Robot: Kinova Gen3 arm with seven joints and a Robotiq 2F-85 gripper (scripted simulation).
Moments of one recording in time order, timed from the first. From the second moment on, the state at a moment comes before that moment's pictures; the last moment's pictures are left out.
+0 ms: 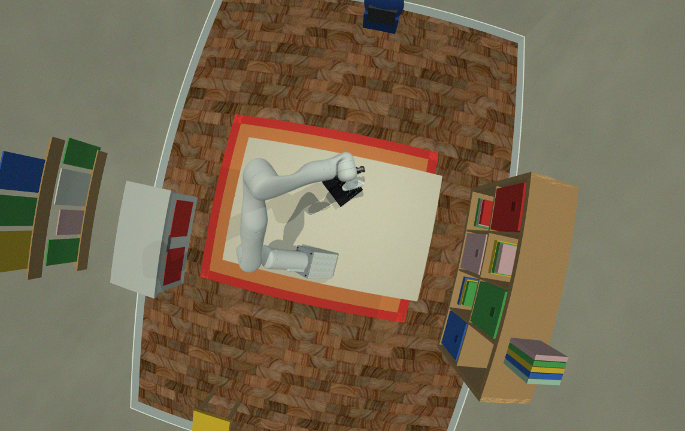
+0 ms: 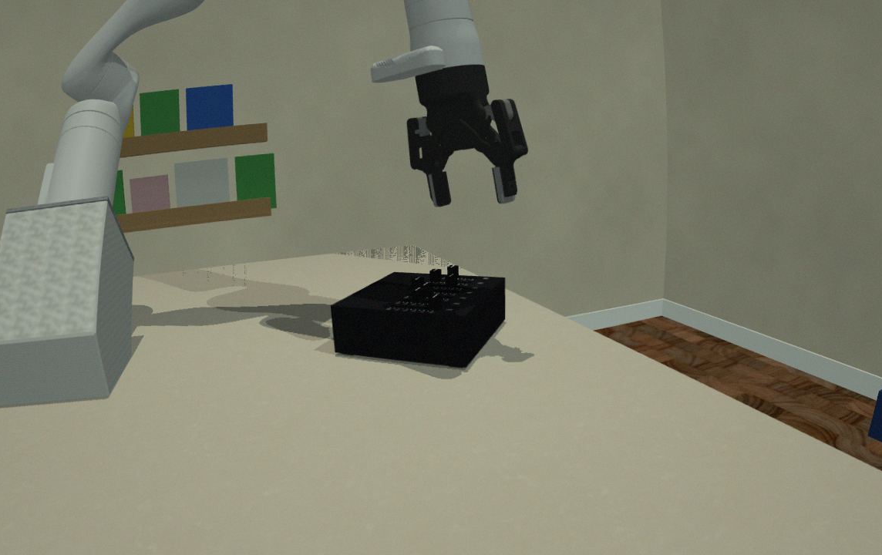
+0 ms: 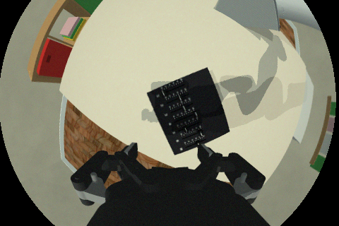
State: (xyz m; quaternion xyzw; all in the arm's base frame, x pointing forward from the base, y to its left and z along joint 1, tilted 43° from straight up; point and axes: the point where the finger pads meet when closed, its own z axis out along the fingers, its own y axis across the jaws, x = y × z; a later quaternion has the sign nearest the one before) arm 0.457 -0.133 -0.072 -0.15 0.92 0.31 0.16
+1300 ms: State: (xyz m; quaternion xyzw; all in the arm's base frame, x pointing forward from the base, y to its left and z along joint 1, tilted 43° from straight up) arm 0.500 -0.154 -0.127 0.39 0.88 0.28 0.03
